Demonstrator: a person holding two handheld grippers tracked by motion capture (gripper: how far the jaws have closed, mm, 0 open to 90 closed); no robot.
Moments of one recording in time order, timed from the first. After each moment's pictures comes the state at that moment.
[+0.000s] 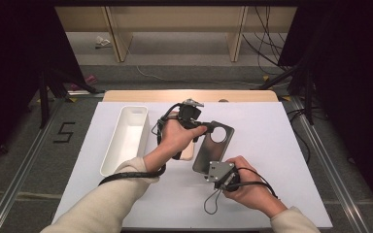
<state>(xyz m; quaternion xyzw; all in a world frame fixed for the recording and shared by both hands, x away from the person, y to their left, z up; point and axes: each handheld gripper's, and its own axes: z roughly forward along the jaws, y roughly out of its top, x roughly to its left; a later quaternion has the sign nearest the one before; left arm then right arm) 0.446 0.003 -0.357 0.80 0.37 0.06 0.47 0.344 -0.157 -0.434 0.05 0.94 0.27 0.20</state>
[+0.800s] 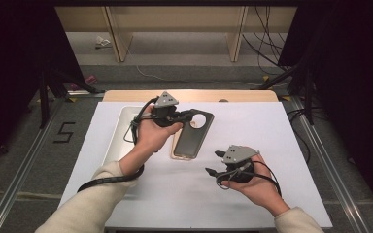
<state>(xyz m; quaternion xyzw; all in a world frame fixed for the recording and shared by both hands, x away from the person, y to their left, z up) 0.442 0.070 -0.344 0.77 0.33 0.16 0.52 0.356 -0.185 -0.423 0.22 0.86 0.41 0.19</state>
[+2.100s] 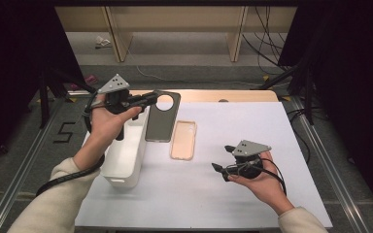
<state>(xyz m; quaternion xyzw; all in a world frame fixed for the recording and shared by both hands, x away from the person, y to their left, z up) 0.443 0.166 -0.304 0.73 0.33 0.19 0.57 0.364 -0.205 -0.425 0.27 0.84 0.44 0.19</state>
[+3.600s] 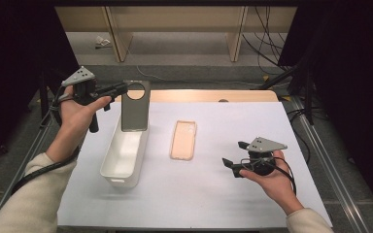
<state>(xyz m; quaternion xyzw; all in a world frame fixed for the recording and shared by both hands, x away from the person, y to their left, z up) 0.460 0.240 -0.299 0.69 0.37 0.22 0.58 0.368 -0.235 -0.424 0.33 0.80 0.46 0.20</state>
